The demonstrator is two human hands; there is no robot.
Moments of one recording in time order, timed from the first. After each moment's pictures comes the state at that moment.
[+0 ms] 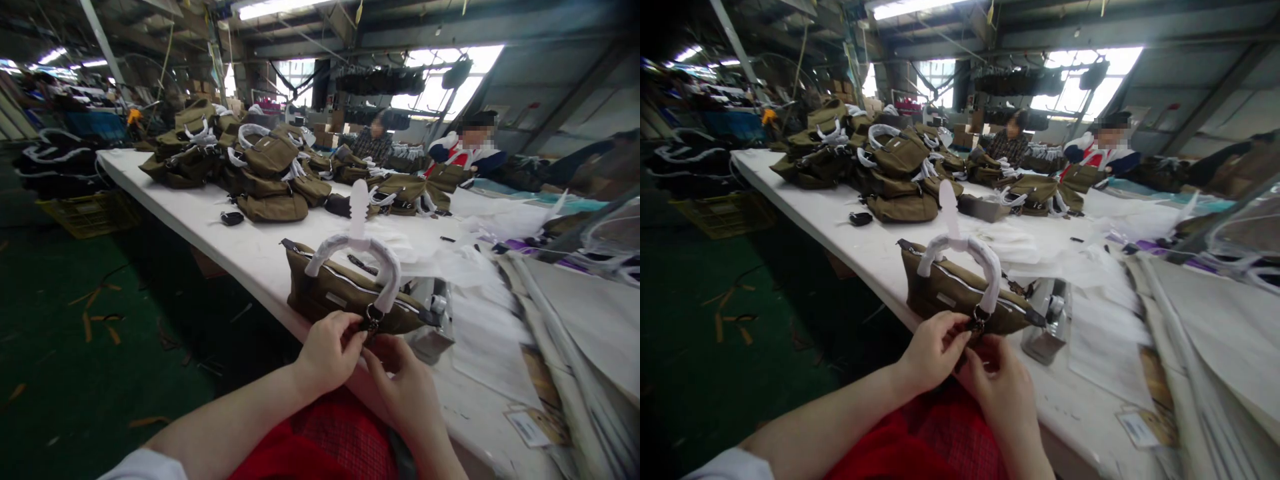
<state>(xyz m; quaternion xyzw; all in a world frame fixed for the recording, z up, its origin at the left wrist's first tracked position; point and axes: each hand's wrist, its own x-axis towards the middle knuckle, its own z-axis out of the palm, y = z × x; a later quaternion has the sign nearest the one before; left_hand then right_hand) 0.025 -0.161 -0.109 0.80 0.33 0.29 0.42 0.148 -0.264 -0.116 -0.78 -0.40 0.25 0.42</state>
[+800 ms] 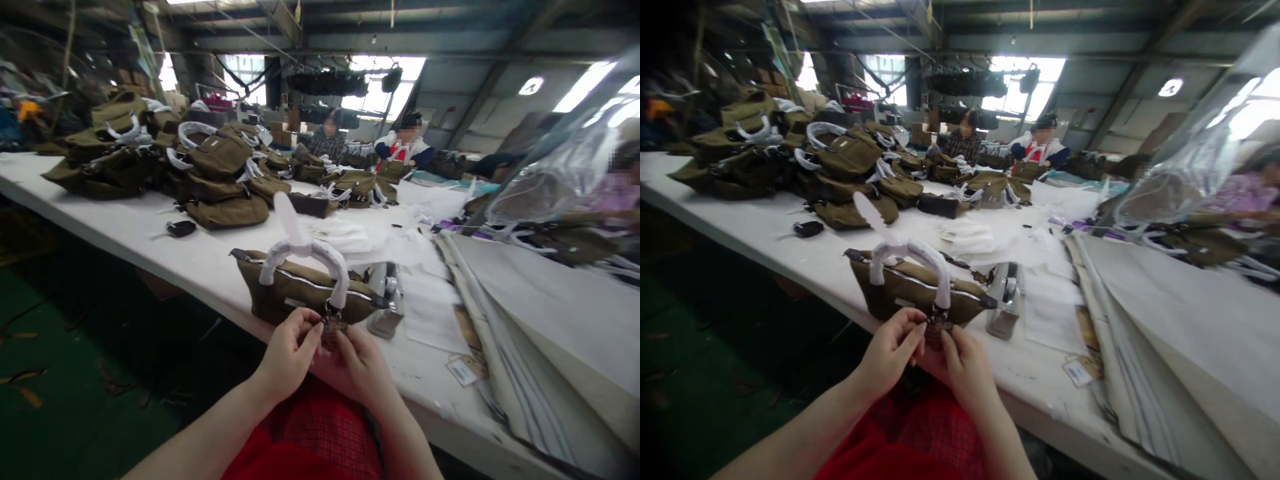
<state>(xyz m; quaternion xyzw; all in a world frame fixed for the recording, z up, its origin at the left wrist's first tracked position) 0.026 -0.166 -0.110 0.68 0.32 0.24 0.61 0.157 -0.264 -0.125 -0.71 -0.43 0.30 0.47</state>
